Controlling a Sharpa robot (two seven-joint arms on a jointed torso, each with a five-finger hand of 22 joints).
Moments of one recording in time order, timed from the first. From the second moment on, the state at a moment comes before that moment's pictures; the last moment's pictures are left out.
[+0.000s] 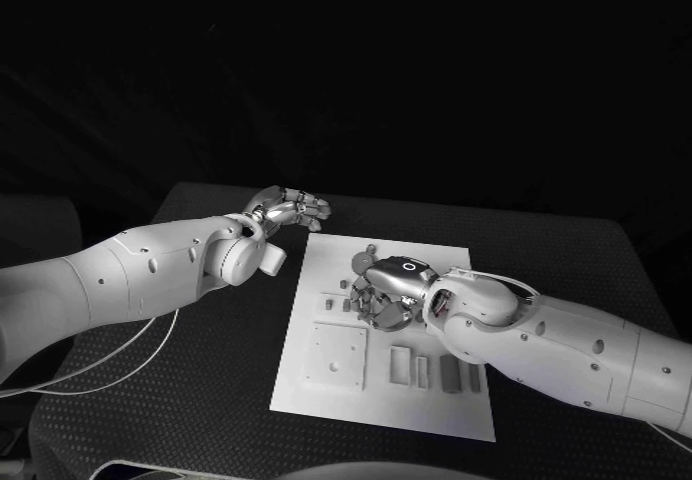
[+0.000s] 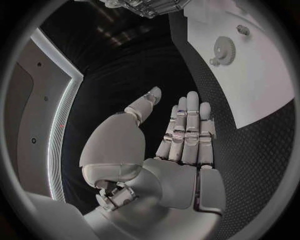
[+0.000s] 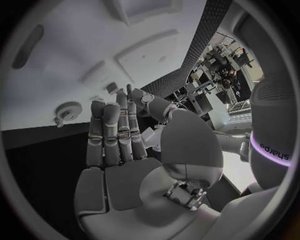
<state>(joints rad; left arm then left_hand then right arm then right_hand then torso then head) 1.23 -0.73 -0.15 1.15 -0.19 -0.22 0.30 1.07 -0.13 0.52 -0.26 0.06 0.84 0.17 0.31 0.44 1.19 0.13 0.07 0.14 1.12 0.04 0.34 0.84 0.02 0.73 -0.06 0.56 1.31 1.10 -0.51 -0.09 1.39 -1.66 -0.26 0.06 1.13 -0.17 0.88 -0.29 0.13 1.07 0.09 0.37 0.49 1.33 0.03 0.20 0.31 1.15 -0.07 1.13 0.68 0.25 0.99 0.07 0.80 1.24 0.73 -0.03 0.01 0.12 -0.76</state>
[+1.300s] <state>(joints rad) 1.23 -0.72 -0.15 1.15 -0.18 -0.22 0.30 1.07 -0.13 0.52 -0.26 0.06 0.84 0.17 0.31 0.44 1.19 0.13 0.07 0.14 1.12 0.04 0.34 0.84 0.02 0.73 -0.06 0.56 1.31 1.06 -0.48 -0.15 1.39 -1.78 -0.24 0.04 1.13 -0.17 0.87 -0.29 0.14 1.07 0.09 0.37 0.49 1.33 0.03 0.19 0.31 1.16 -0.07 1.12 0.69 0.25 0.99 0.07 0.80 1.24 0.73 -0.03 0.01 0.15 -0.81</state>
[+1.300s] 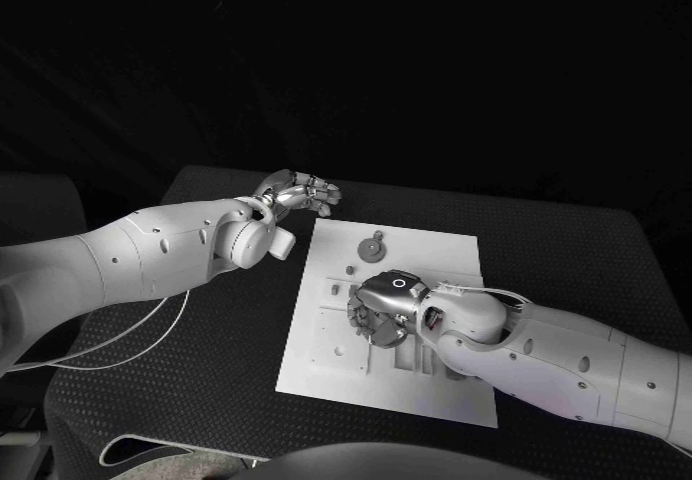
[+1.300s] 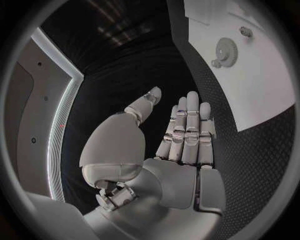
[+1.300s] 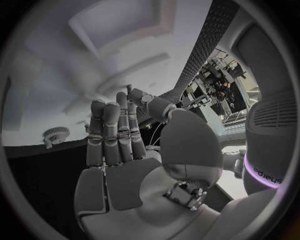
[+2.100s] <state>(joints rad) 1.23 -0.72 -0.15 1.15 -0.18 -0.22 0.30 1.07 -0.13 0.52 -0.26 0.06 0.84 0.18 0.31 0.44 1.19 0.13 0.07 0.14 1.12 0.05 0.34 0.84 0.02 0.73 -0.06 0.56 1.31 1.06 -0.47 -0.16 1.39 -1.81 -0.23 0.03 1.13 -0.17 0.87 -0.29 0.14 1.07 0.09 0.36 0.49 1.33 0.03 0.19 0.31 1.16 -0.07 1.12 0.69 0.25 0.99 0.07 0.80 1.24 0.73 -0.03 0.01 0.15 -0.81</state>
